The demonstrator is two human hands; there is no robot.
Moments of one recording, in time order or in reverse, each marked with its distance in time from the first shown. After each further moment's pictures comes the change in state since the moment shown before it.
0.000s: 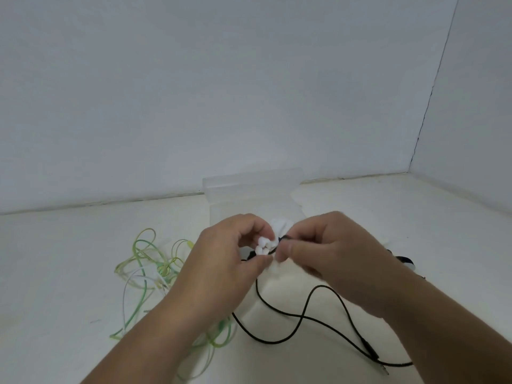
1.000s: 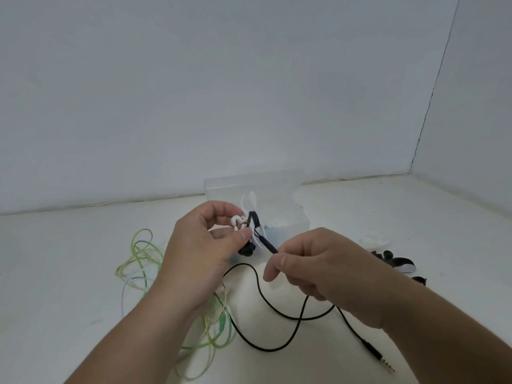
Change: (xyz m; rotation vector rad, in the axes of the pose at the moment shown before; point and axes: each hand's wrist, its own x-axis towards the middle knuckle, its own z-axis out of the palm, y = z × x) left_hand 0.008 -0.010 -0.007 -0.527 0.206 -0.233; right_hand 0.002 0.006 0.010 0.099 -0.156 0.181
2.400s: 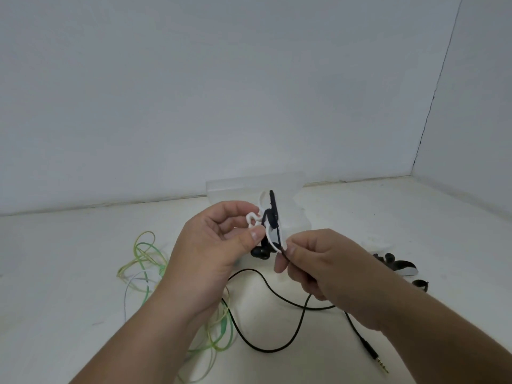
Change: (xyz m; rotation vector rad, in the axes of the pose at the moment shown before) left_hand -0.004 0.005 0.006 -0.313 -0.157 0.007; right_hand 0.004 0.003 0.003 0.045 0.092 0.036
